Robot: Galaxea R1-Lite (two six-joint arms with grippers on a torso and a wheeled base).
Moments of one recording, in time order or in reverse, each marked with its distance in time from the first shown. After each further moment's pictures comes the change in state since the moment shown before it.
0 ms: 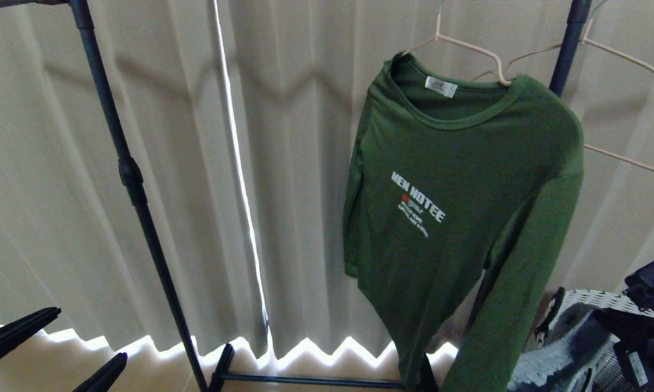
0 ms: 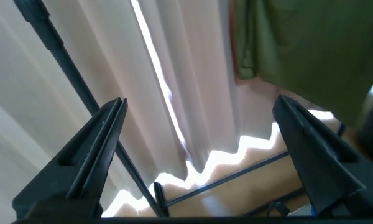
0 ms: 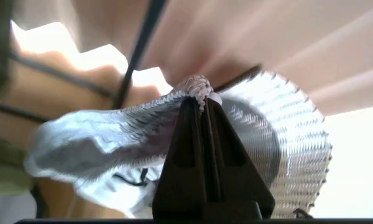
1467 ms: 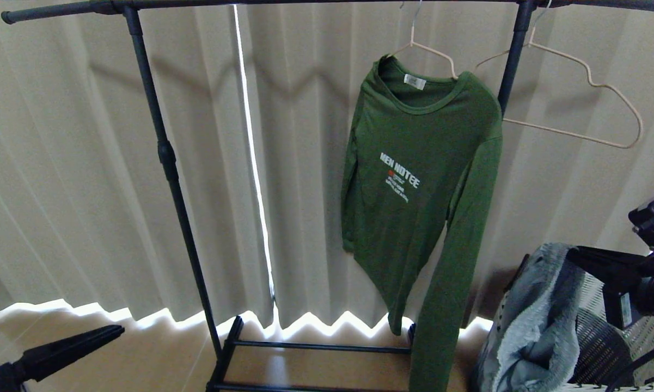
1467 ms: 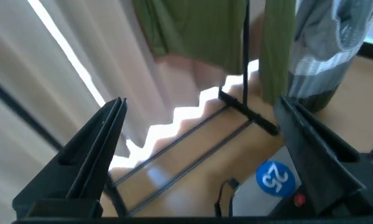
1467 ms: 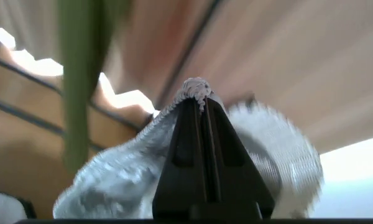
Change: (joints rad) left arm -0.294 0.068 -0.062 0.081 -0.012 -0.012; right arm 0.151 0.027 -0.223 0.005 0.076 0.034
